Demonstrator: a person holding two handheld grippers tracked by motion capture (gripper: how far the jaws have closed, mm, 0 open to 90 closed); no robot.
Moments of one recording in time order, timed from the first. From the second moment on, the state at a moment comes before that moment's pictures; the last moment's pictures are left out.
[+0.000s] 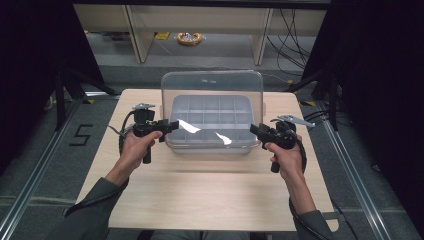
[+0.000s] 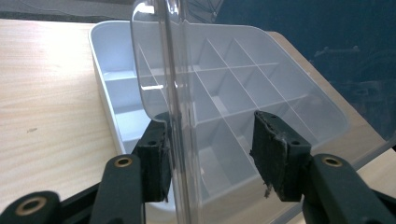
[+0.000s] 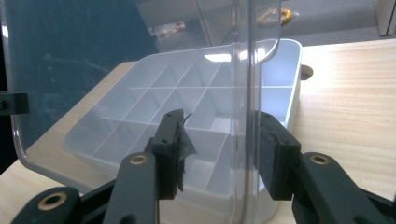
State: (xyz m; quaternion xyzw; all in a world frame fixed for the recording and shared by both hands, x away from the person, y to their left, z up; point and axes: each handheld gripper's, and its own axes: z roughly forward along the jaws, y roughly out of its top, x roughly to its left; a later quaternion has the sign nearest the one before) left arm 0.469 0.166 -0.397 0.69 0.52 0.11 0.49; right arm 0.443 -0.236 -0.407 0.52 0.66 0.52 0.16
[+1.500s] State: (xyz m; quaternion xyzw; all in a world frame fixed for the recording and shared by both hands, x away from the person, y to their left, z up) left arm 0.536 0.164 -0.435 0.67 0.58 0.07 0.46; right arm 0.503 -0.224 -0.445 0.60 0.63 0.48 0.11
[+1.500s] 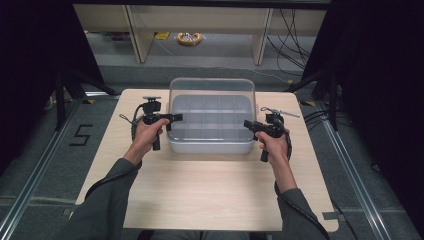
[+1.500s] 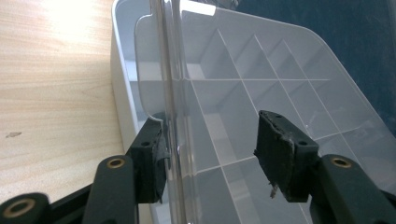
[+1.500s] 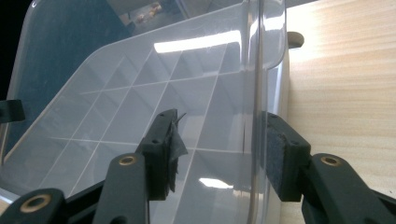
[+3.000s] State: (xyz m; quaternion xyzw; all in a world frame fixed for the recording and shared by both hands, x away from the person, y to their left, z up) left arm 0.531 0.164 -0.443 0.65 0.60 0.06 0.46; right arm 0.504 -0.218 -0.445 0.60 0.63 0.47 0.13
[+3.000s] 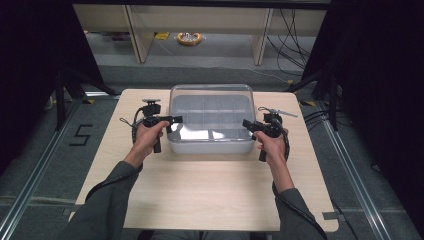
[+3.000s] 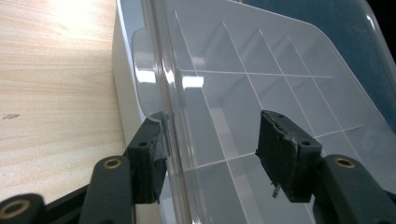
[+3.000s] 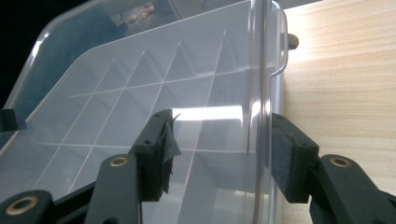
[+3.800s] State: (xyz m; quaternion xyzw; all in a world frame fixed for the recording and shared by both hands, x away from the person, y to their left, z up) left arm 0.519 0.160 -0.450 0.65 0.57 0.12 0.48; right arm 0.503 -0.218 -0.449 0.59 0.64 0.47 0.17
